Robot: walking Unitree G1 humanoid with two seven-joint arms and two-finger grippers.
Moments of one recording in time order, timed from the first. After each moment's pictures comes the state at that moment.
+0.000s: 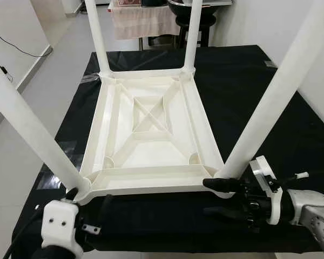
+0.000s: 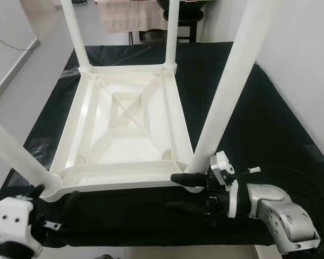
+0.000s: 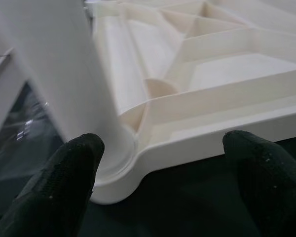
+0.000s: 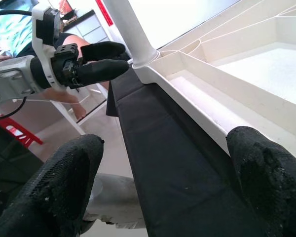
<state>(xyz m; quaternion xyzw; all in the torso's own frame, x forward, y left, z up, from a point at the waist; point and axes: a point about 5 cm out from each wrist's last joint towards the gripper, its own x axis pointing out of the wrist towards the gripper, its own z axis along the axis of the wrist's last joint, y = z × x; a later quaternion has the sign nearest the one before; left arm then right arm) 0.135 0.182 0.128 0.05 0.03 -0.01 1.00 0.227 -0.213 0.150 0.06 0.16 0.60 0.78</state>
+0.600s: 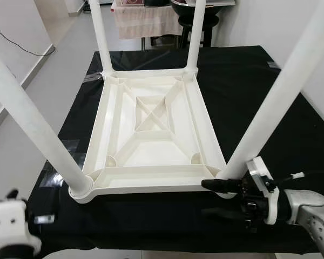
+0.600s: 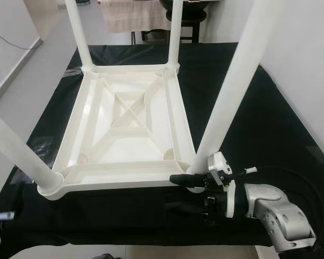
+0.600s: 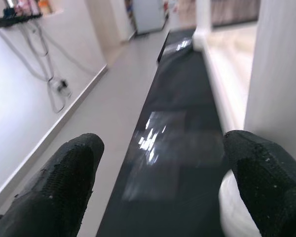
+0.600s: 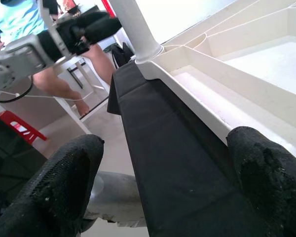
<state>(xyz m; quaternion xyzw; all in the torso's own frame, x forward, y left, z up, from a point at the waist) 0.153 0.242 0.149 0.07 -0.05 0.13 0.99 0.228 -0.208 0.143 0.06 0.16 0.60 0.78</state>
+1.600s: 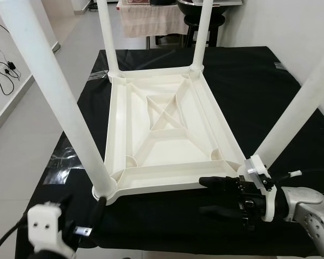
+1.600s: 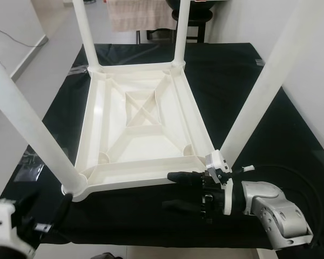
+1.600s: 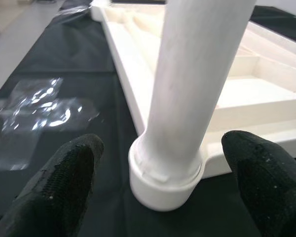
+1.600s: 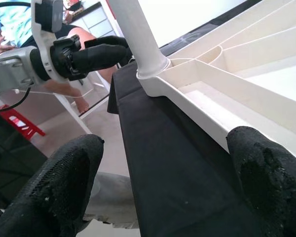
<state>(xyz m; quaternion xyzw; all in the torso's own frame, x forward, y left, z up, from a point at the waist) 0.148 0.185 0.133 -0.04 0.01 -0.09 1.00 0.231 -0.207 0.147 0.05 0.15 0.60 0.78</state>
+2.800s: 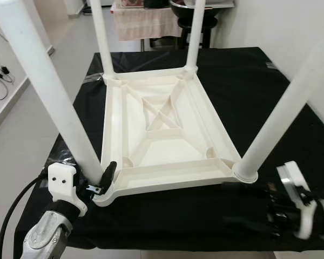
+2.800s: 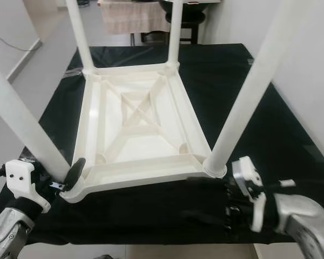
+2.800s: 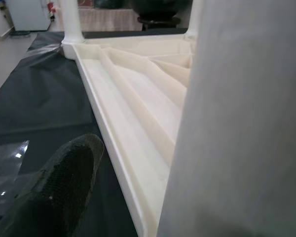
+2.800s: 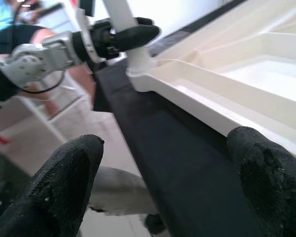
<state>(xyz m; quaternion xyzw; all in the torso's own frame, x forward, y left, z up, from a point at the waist) 0.217 0.195 0.139 -0.01 -0.05 -0.10 0.99 0.184 -0.242 0.177 0.02 0.14 0.53 0.83</state>
